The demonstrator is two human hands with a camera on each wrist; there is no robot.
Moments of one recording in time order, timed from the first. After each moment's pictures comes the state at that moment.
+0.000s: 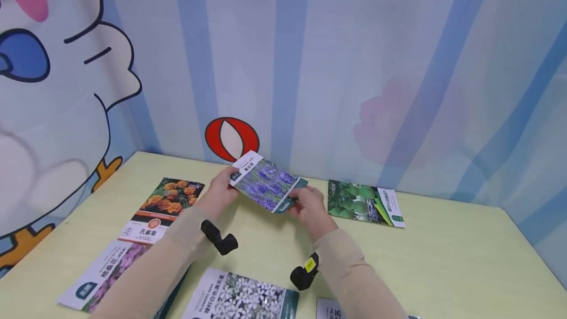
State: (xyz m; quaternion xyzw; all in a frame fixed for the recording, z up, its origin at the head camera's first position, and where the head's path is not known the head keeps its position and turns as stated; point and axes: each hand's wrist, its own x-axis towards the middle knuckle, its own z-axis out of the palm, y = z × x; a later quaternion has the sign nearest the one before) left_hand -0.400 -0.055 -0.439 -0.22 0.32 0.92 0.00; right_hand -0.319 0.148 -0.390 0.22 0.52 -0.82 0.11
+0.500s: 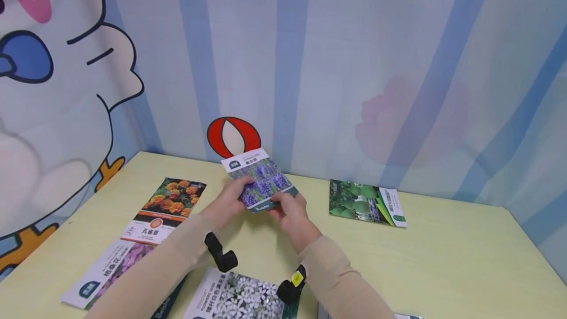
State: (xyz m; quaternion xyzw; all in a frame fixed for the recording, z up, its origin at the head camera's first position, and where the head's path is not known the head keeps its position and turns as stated) left_hand -0.313 -0.027 -0.376 -0.17 0.46 0.87 0.06; right_hand -0.268 0.097 -0.355 0.22 0.51 -0.83 0.09
